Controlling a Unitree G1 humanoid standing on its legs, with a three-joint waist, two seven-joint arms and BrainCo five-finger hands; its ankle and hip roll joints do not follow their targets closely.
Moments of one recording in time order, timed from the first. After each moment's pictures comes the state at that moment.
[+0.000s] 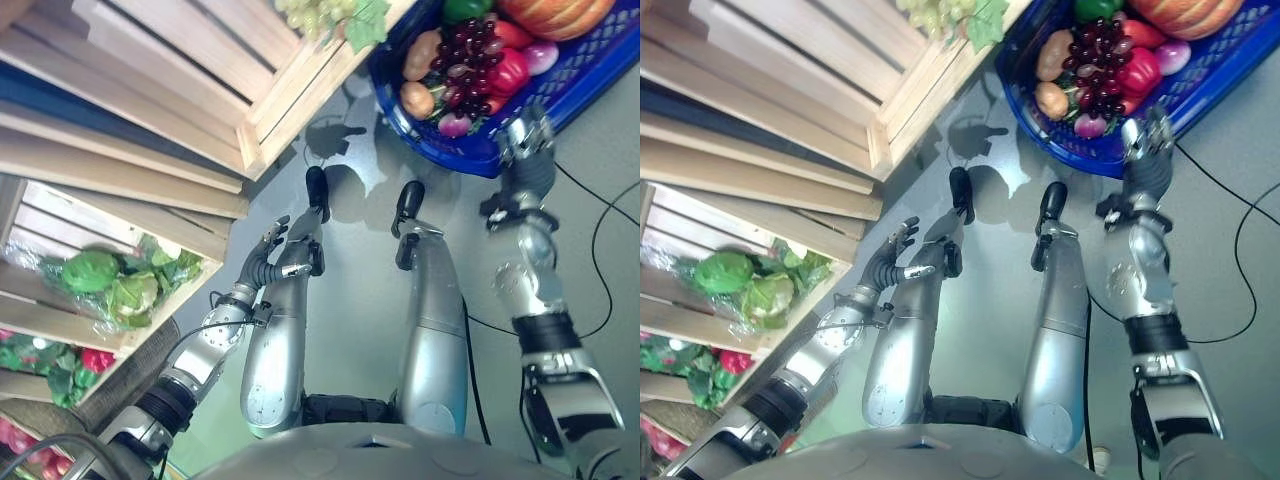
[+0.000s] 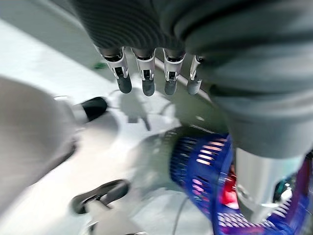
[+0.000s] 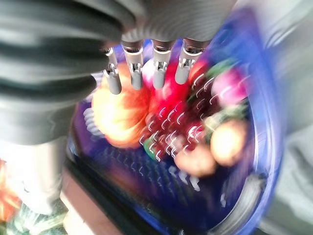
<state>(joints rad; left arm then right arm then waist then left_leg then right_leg) -0.07 0.49 -0.50 0.18 -0.22 -0.34 0.23 -0.16 -0.43 0.13 0.13 0.73 -0.33 -0.30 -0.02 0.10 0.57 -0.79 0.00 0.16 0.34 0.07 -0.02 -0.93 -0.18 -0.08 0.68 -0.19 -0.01</state>
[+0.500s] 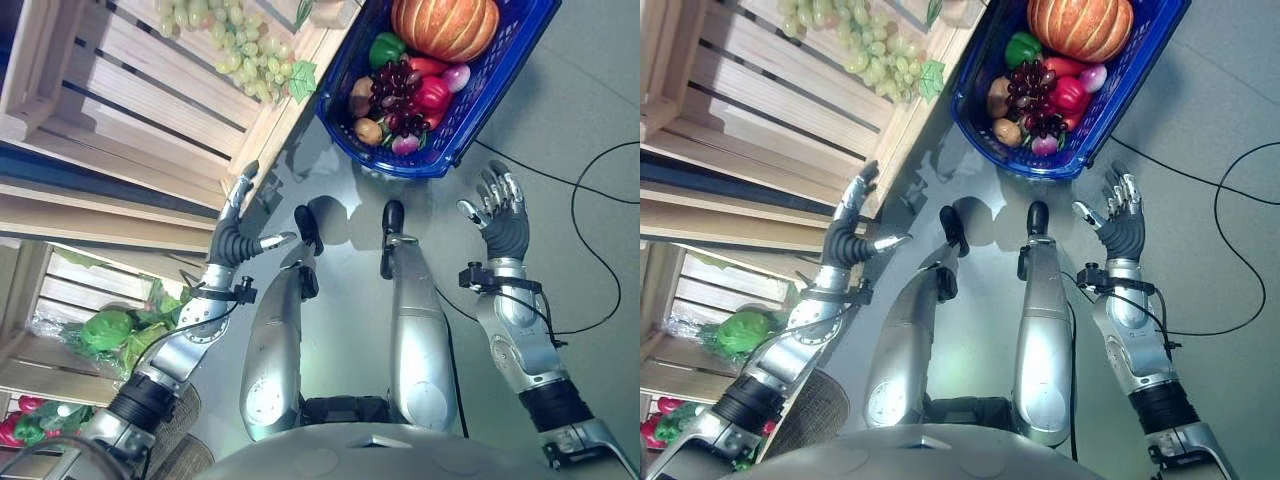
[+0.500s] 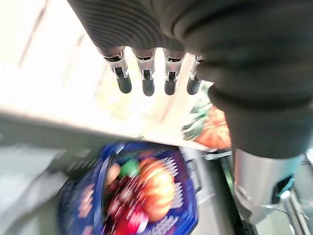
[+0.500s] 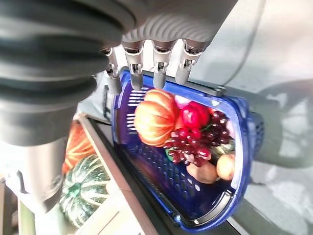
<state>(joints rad) -0.05 0.59 -0.32 -0.07 0.13 -0.47 0.53 0.00 -0.53 0.19 0.03 0.42 -0.40 -0.34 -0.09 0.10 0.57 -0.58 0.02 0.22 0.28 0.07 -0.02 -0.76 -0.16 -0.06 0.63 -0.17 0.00</state>
